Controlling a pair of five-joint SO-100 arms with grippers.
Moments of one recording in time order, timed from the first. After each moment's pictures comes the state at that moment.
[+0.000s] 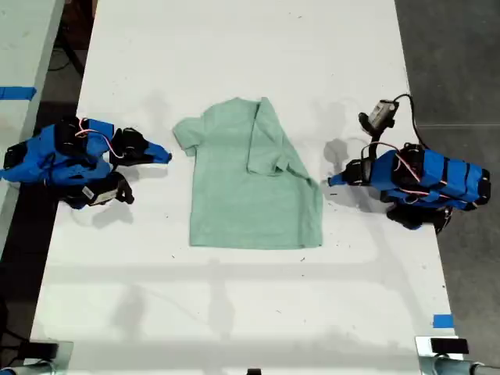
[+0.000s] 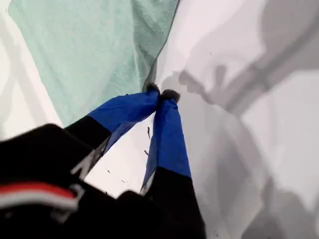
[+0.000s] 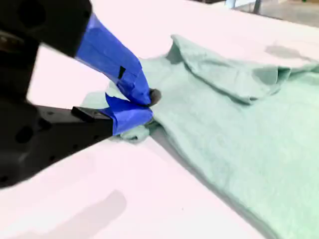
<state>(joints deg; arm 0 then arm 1) -19.1 200.7 172.9 64.3 -2.4 17.0 199.6 173.8 76.5 -21.4</state>
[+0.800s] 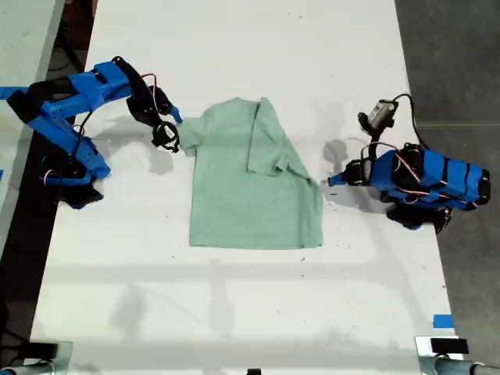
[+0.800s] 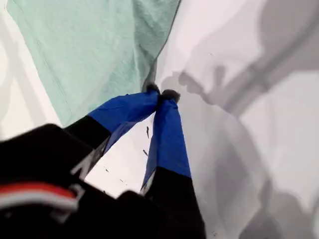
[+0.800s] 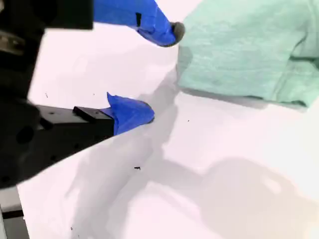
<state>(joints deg) -53.3 107.1 123.6 67.1 20.7 17.0 199.6 173.8 76.5 -22.3</state>
